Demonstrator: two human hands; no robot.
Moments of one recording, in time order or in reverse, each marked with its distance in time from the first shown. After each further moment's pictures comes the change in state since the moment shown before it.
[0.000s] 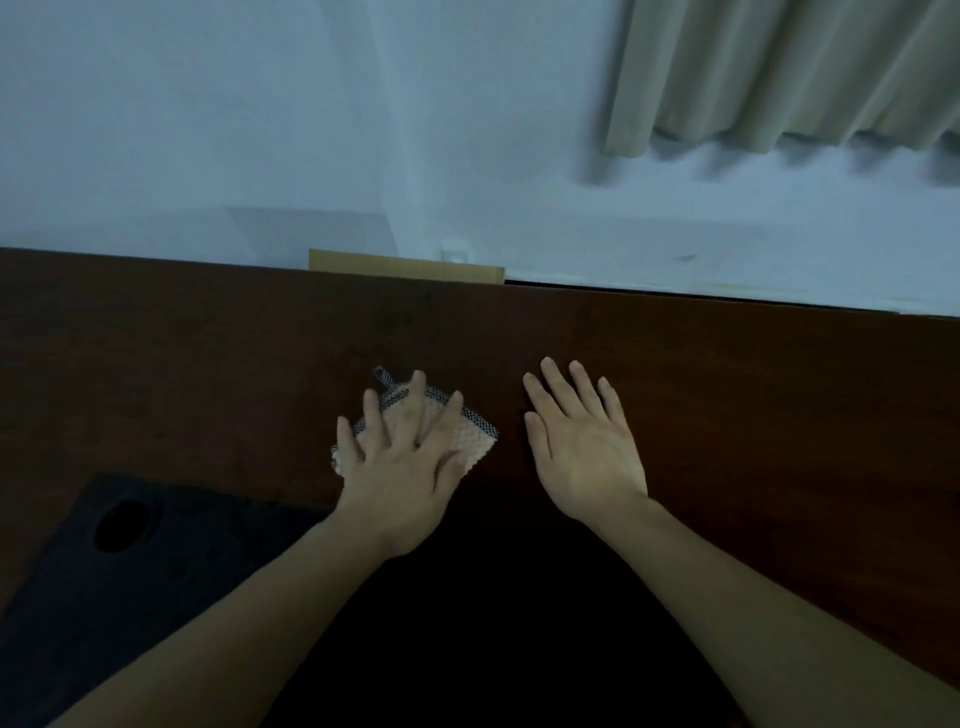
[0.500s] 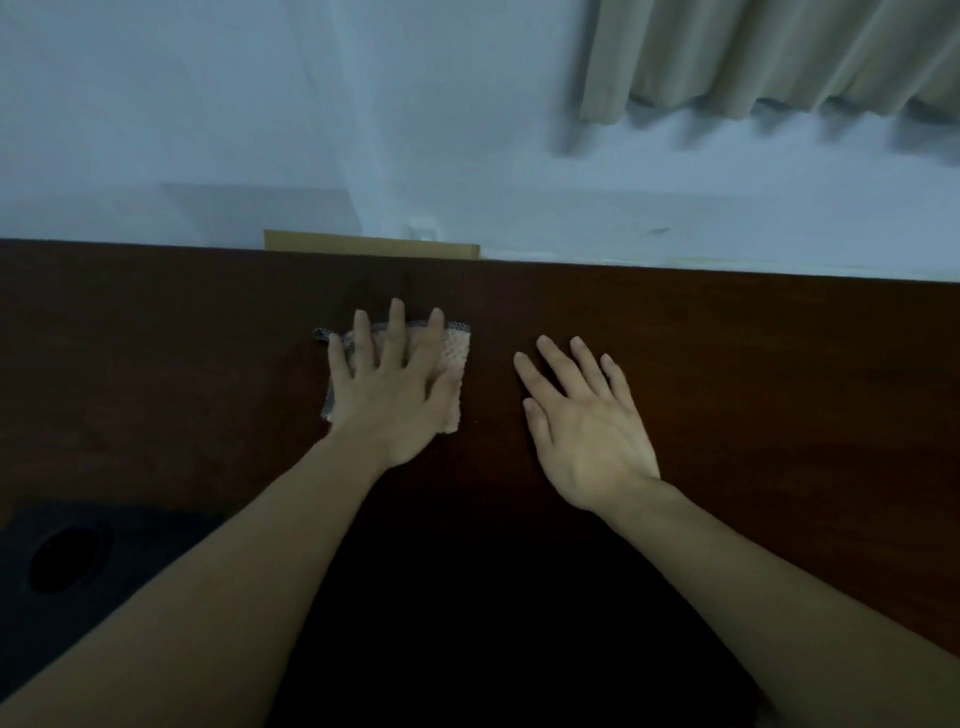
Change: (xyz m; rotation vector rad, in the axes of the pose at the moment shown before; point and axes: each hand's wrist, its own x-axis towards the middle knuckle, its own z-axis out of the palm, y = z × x) left_hand 0.074 -0.019 -0.017 0.044 0.062 -0.009; right_hand 0.003 -0.007 0.004 -0.039 0.018 0.020
